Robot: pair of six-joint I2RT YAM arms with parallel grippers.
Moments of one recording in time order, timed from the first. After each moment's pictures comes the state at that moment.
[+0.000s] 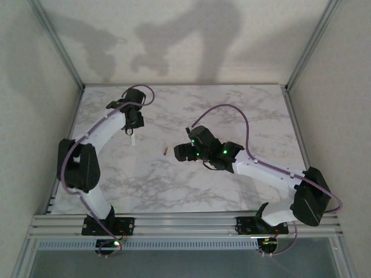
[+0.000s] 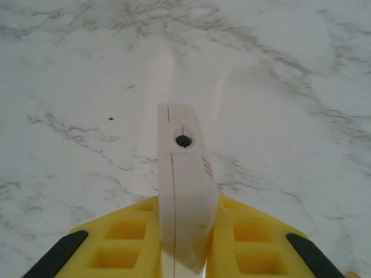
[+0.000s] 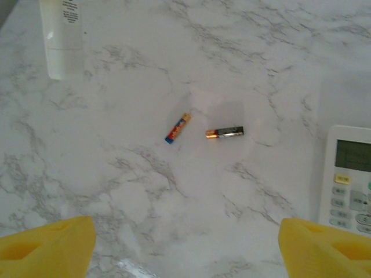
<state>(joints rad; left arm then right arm) -0.24 1.79 1.44 -0.82 -0.31 -0.42 0.94 1.39 1.05 -0.43 0.13 0.51</state>
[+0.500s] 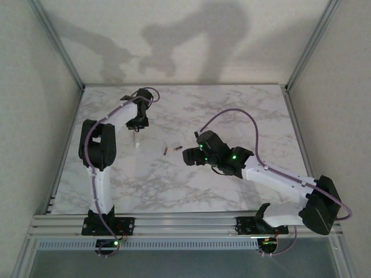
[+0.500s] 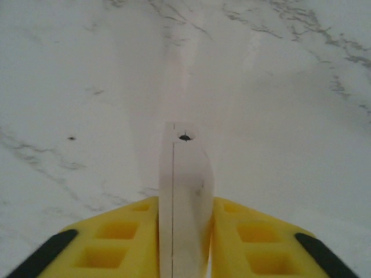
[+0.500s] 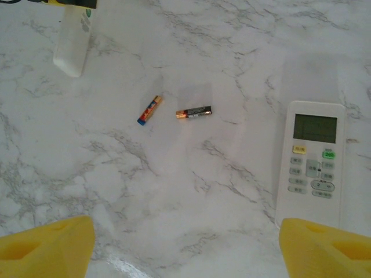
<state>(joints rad) -0.23 2.12 1.66 -0.91 -0.31 -0.49 0.93 1.27 0.95 -0.48 0.17 0.51</state>
